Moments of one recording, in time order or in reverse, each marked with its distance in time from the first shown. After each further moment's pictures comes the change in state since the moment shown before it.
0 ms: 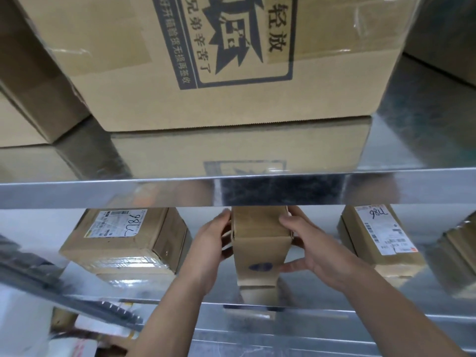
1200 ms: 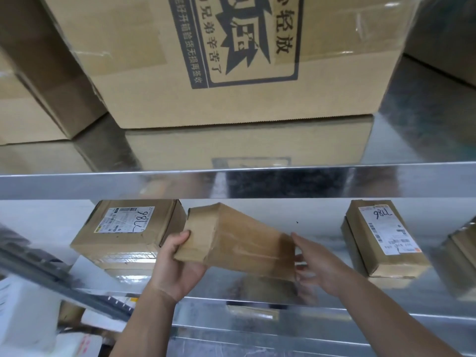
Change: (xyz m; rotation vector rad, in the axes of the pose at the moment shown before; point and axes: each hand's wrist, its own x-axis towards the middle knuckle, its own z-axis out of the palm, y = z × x) left_hand 0.005 -0.039 -0.073 -0.669 -0.225 -0.008; right_hand 0.013 0.036 -0.005 -0.004 0.295 0.475
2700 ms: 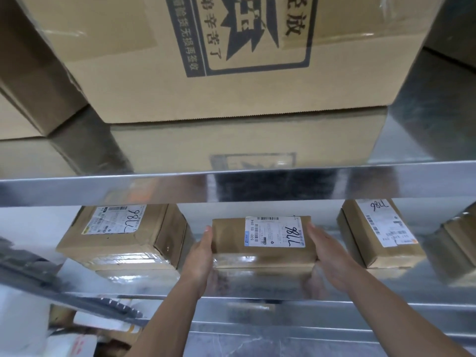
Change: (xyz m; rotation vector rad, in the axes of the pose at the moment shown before) left_hand 0.050 -0.050 -0.025 0.780 0.448 -0.154; right_hand 0.062 0.028 -0.029 0.058 0.129 -0.295
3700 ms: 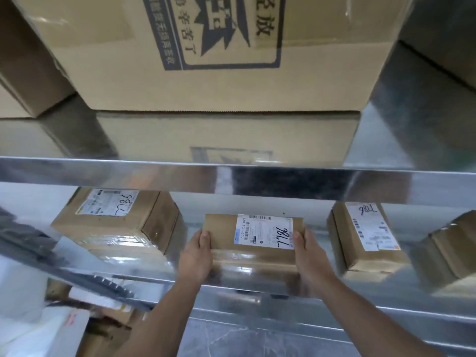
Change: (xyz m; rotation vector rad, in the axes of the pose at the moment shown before) left_hand -0.022 -0.010 0.034 0.388 0.268 0.175; right_hand -0.011 0.007 -0.008 -0.533 0.088 -0.199
